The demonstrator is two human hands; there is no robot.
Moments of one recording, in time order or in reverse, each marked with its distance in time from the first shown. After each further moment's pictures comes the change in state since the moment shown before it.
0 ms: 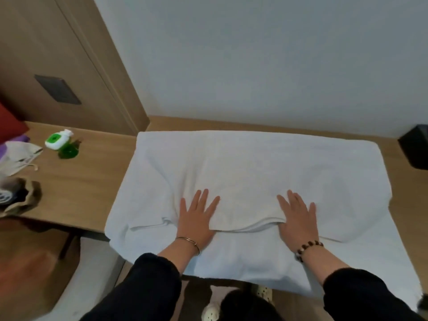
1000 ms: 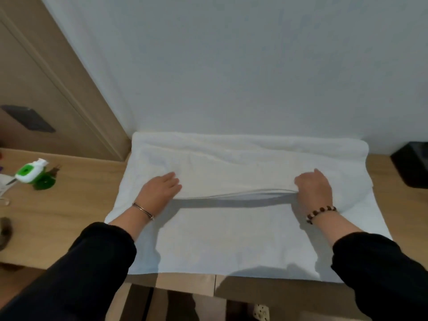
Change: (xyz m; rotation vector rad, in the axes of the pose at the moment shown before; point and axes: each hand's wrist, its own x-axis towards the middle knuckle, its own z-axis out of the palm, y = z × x) left_hand 0.111 -0.093 -0.111 0.095 0.468 0.528; right_hand 0.115 0.046 -0.106 -0.039 0.387 -0.063
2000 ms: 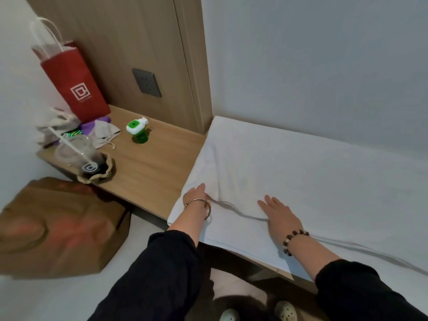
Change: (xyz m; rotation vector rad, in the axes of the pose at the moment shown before) left_hand -0.115 0.031 -0.006 -1.486 0.617 -2.103; right_hand -0.078 -0.228 0.040 0.244 -0.555 -0.288
